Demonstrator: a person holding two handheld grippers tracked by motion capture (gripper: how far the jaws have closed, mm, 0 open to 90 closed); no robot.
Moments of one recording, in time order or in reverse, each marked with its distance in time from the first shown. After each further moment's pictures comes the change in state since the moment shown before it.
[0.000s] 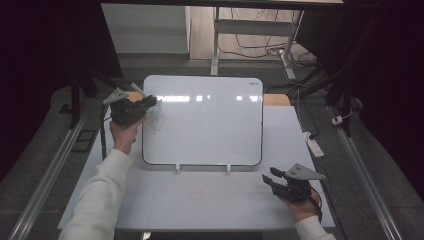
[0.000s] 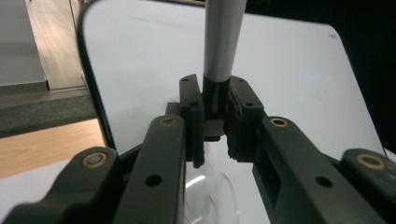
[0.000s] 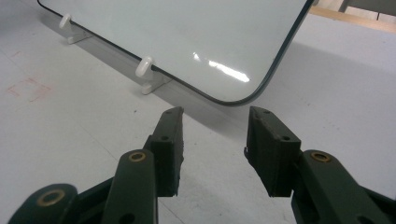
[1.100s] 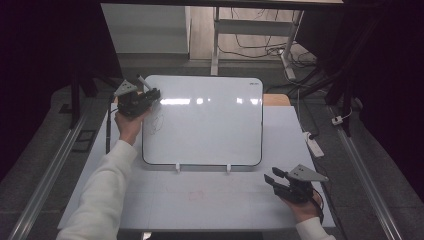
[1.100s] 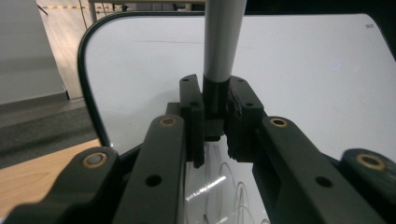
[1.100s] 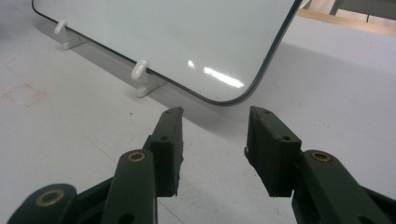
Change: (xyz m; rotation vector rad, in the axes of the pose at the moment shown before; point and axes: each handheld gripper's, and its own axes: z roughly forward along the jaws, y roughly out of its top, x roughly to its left) left arm 0.004 0.008 0.025 0.040 0.043 0.105; right arm -0.001 -0.002 -0.005 -0.024 -0.023 0.018
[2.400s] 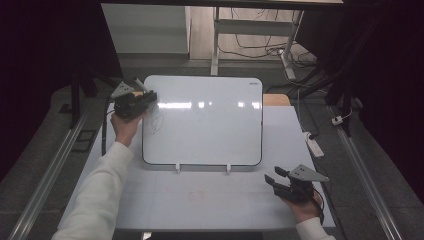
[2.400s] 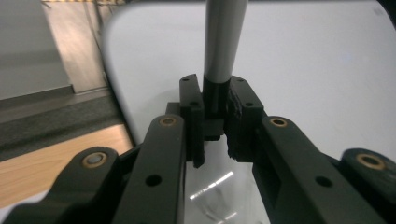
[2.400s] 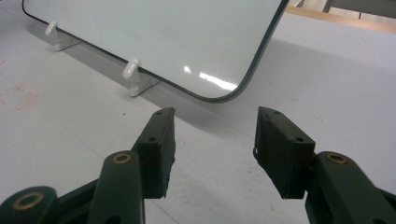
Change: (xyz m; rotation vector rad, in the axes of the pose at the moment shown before) left arm -0.004 -0.011 -0.004 0.031 -0.015 0.036; right arm -0.003 -0.003 0.001 0.001 -0.021 0.019
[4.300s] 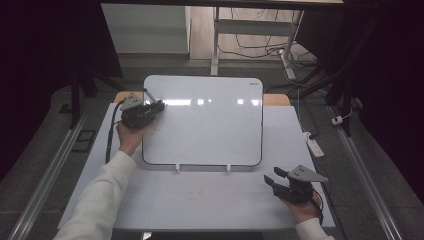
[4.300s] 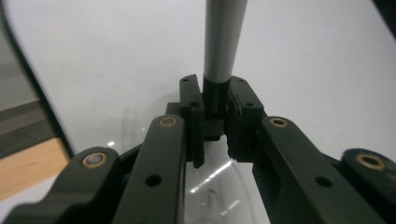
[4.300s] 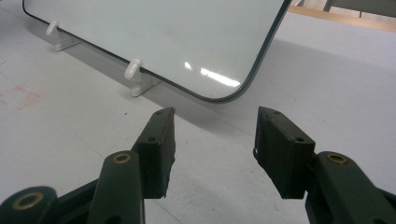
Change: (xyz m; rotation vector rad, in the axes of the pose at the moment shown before) left arm -0.007 -0.005 -0.005 -0.005 0.038 0.054; right arm 0.002 0.000 0.000 -0.001 -0.002 0.002
